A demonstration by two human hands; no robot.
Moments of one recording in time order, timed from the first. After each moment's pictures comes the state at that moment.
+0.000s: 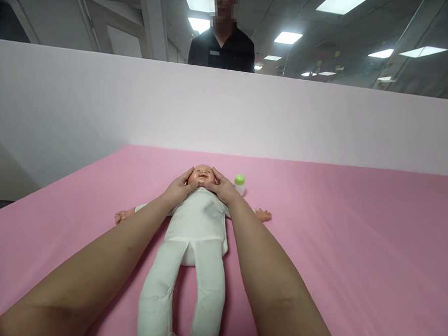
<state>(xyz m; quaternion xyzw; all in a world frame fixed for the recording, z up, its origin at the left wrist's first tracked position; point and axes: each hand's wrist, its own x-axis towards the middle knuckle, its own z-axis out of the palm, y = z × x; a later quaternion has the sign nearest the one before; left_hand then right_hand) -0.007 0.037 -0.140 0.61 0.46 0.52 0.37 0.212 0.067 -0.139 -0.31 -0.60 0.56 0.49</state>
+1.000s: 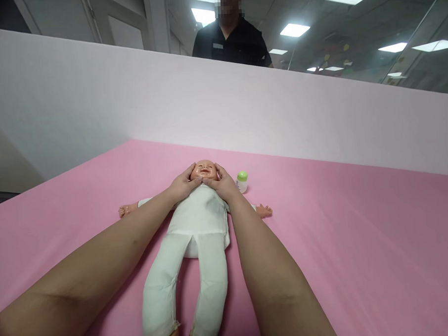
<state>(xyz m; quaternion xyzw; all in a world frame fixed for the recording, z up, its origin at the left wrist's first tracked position) -0.006 0.035 -0.141 0.61 0.48 0.51 0.37 0.204 0.065 -0.137 -0.37 -0.59 0.50 0.51</state>
